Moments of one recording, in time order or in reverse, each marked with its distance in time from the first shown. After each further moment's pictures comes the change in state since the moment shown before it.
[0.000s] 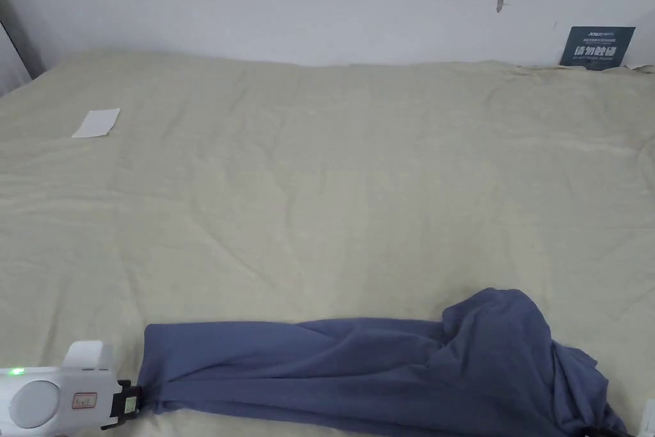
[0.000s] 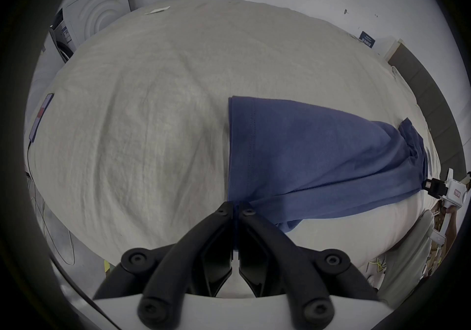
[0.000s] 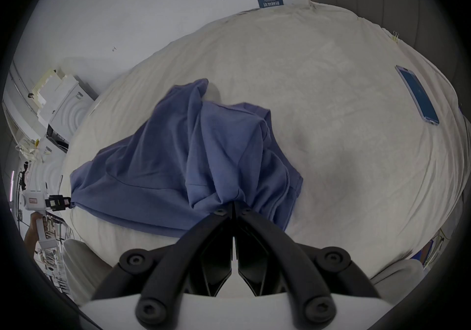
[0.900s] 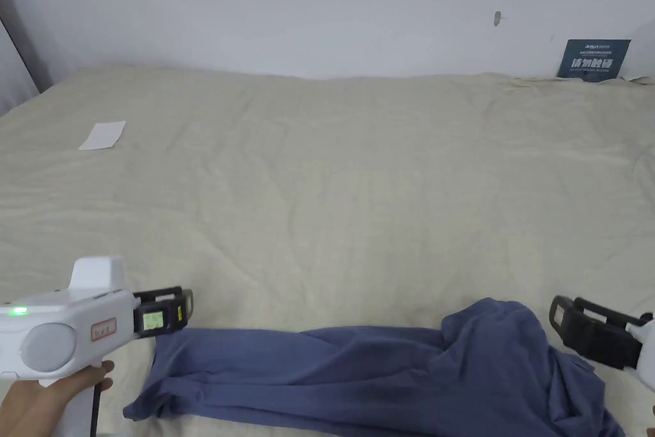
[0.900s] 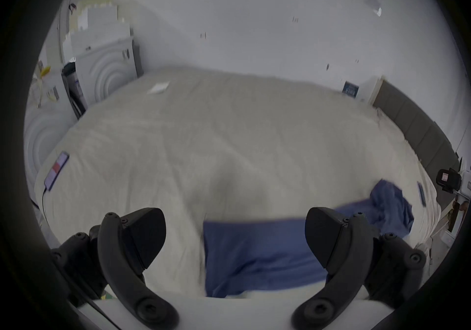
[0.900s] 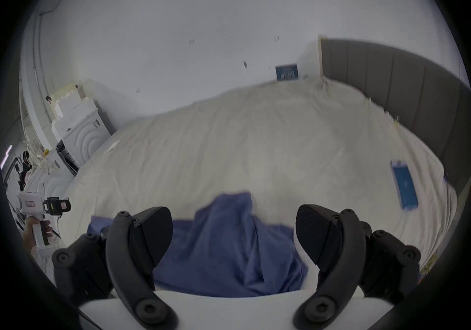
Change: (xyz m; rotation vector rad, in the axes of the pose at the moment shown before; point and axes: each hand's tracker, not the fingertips) left arm 0.052 0.064 0.089 0.430 0.003 -0.027; right arm -0.078 0.089 0.094 0.424 0.014 0.134
